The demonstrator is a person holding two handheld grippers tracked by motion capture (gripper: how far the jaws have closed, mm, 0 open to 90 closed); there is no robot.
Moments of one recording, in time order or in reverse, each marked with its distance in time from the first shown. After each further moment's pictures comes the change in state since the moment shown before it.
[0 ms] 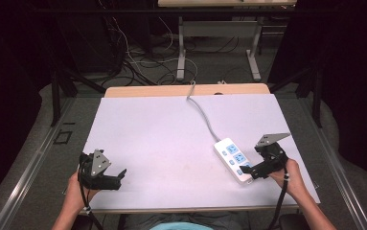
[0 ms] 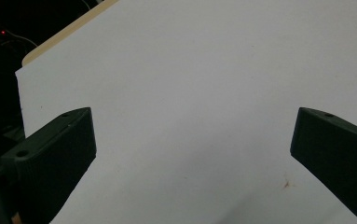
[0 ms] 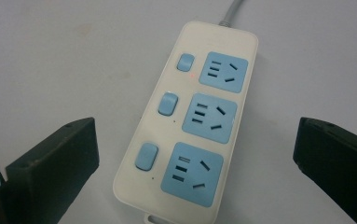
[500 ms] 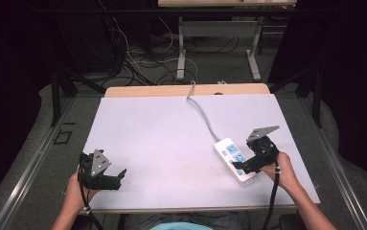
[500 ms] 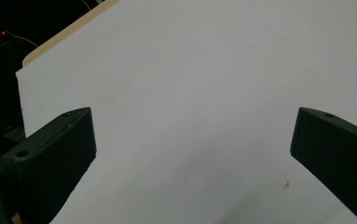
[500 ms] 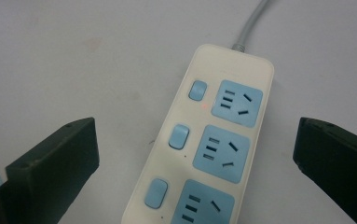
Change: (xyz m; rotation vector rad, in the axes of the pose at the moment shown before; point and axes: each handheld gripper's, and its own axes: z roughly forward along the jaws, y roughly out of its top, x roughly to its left) left arm 0.000 0.000 0.000 0.000 0.003 0.002; right arm 0.005 0.026 0.013 0.029 0.030 -0.024
